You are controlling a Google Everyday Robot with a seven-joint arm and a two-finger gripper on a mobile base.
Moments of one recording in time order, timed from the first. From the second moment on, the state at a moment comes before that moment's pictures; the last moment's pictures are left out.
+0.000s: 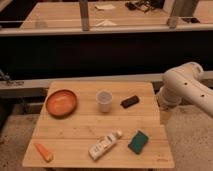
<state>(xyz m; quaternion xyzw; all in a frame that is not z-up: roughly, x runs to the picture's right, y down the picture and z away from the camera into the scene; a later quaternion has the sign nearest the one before) 0.282 0.105 0.685 -0.28 0.02 0.02 0.96</state>
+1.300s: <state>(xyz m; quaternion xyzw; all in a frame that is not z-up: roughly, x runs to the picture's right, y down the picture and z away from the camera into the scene) 0.159 0.126 0.687 -0.29 -0.04 -0.14 0.95</state>
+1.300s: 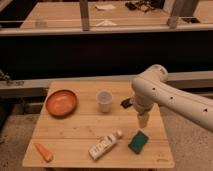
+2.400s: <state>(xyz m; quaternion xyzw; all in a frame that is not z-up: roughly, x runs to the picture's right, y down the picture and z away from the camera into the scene) 0.106 0.151 0.703 -0.29 -0.08 -0.20 0.93</state>
